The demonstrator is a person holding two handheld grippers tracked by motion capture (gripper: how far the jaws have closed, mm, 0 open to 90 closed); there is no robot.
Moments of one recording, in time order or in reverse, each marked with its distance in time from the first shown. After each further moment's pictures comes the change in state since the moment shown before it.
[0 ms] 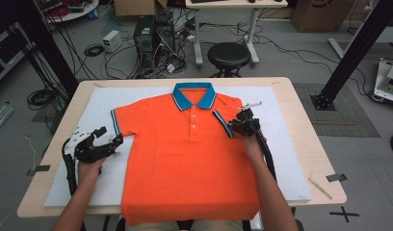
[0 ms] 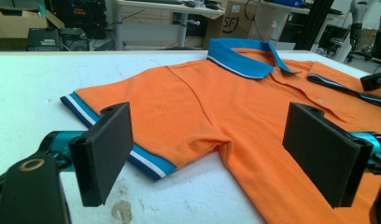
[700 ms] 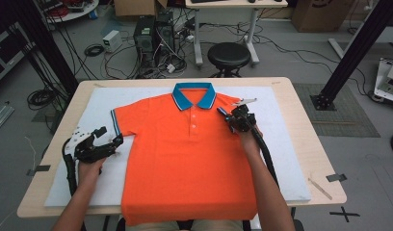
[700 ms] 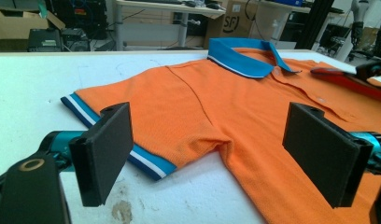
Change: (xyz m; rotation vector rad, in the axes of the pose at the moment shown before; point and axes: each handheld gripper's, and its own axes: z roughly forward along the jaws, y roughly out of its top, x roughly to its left) left arm 0.000 0.000 0.000 -0.001 0.002 0.002; right arm 0.010 0.019 -0.003 -0.092 0.019 -0.061
